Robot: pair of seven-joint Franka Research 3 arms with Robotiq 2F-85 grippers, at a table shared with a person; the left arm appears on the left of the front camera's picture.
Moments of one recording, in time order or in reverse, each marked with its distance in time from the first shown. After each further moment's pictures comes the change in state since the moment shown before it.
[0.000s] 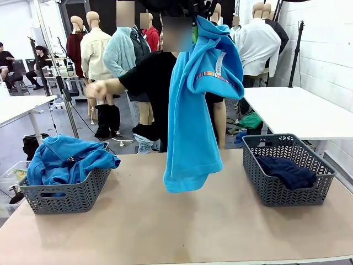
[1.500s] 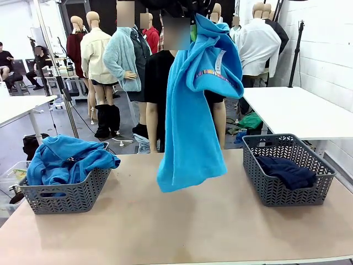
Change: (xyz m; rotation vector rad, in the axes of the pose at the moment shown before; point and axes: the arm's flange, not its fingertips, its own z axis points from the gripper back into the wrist) left arm -0.004 -0.132 0.002 -0.110 -0.066 -0.216; right arm -0.003 0.002 0.004 -0.003 -0.009 0.004
